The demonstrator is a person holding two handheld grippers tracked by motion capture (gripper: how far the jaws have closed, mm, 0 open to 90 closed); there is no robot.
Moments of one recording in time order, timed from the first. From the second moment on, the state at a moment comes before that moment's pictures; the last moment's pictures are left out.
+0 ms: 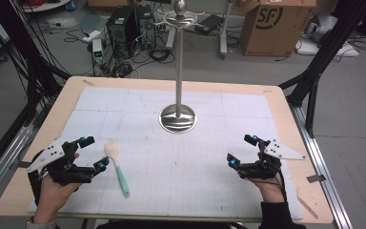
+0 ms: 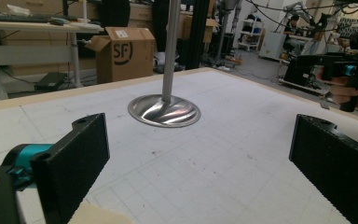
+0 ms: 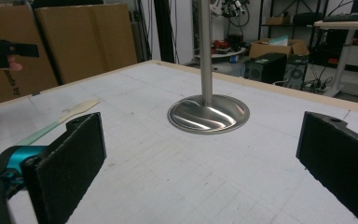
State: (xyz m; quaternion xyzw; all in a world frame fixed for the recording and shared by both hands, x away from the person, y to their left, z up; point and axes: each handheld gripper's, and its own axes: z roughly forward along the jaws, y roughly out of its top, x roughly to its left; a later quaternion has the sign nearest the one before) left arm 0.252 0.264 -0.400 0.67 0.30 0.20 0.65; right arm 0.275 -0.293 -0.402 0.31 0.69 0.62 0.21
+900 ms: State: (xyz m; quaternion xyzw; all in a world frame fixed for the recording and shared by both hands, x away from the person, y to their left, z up) left arm 0.250 0.255 -0.411 0.71 0.27 0.20 0.62; right arm 0.271 -0.297 -0.404 0.31 0.68 0.62 0.22
